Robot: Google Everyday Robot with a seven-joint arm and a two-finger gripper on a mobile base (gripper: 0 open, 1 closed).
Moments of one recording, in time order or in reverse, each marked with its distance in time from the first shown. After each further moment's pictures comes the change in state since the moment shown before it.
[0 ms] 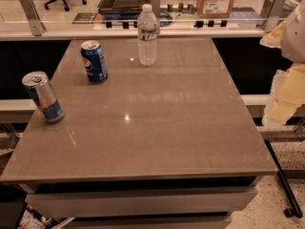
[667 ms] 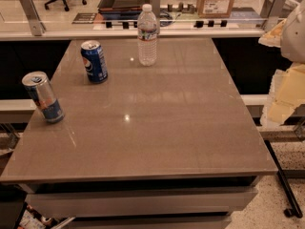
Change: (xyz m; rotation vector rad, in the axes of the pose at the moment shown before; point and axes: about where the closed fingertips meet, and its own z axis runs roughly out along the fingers) arm -0.004 0.000 -0.001 0.012 -0.023 -0.006
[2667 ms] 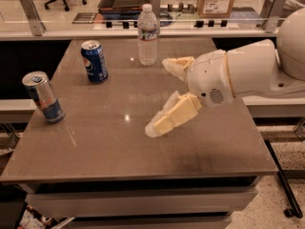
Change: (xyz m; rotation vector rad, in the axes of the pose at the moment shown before) arm -0.182 0.054 0.077 -0.194 -0.831 0.081
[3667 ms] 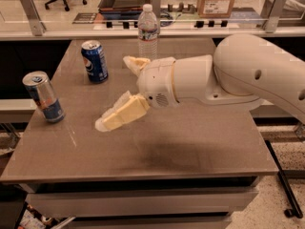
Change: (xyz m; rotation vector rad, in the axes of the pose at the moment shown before) arm -0.041 0.000 0.088 0.022 -0.163 -0.035
